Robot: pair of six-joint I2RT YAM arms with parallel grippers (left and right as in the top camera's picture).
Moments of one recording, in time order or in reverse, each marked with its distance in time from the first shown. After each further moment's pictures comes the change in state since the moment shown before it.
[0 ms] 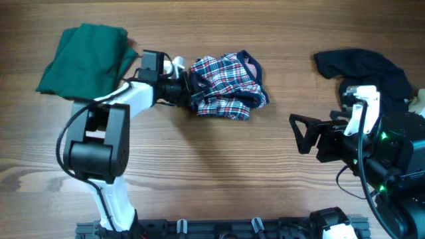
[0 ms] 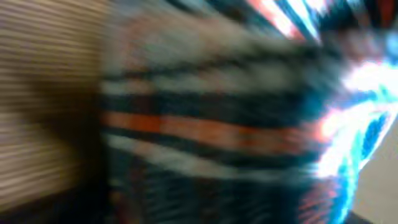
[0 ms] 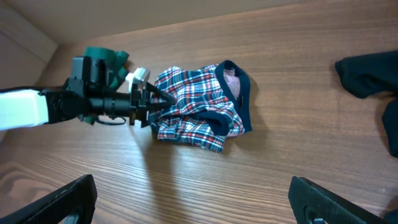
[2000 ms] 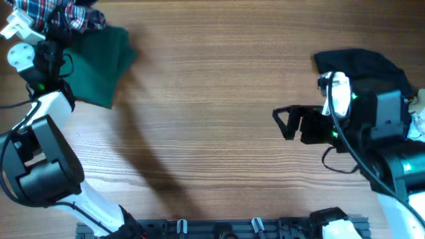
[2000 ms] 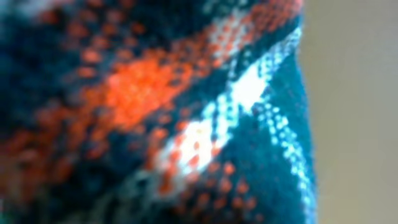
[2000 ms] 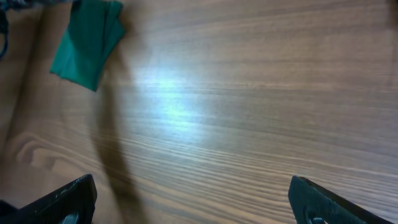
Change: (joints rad) left arm 0.602 -0.116 -0.021 1.022 -0.322 -0.103; right arm 0.000 0.205 0.000 -0.035 -0.117 0.024
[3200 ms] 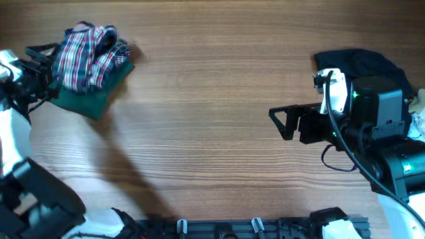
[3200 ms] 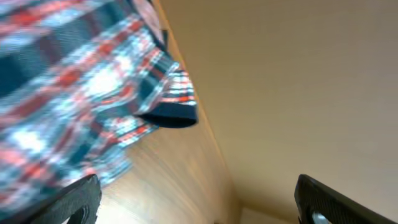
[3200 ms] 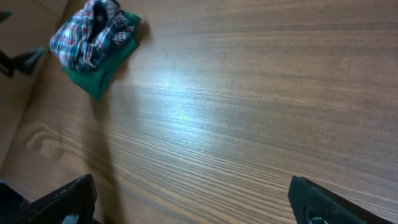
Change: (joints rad) left arm 0.251 -0.252 0.069 -1.119 0.453 -0.091; right arm 0.000 -0.008 0.000 0.043 -0.048 -0.061
